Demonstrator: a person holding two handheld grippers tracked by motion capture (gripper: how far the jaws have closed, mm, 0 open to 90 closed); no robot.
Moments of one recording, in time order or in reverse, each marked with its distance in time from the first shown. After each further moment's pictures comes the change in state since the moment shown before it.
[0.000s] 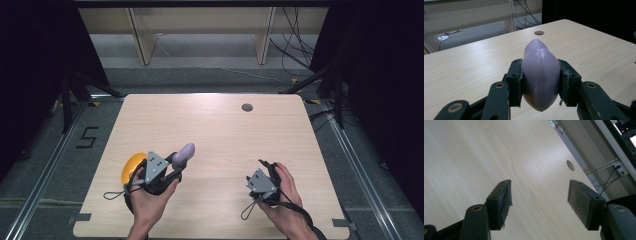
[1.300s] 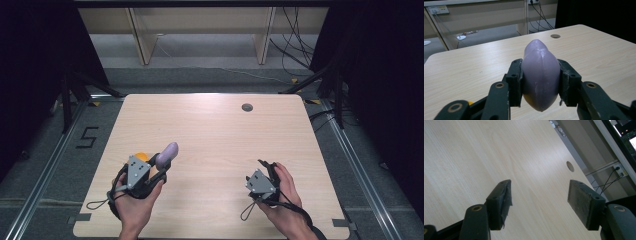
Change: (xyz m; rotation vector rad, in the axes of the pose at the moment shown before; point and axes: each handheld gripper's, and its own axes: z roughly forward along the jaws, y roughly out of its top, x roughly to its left) left arm 0.021 -0.010 -0.024 -0.032 0.101 -0.056; right arm 0.001 0.001 0.000 -0.003 -0.002 -0.013
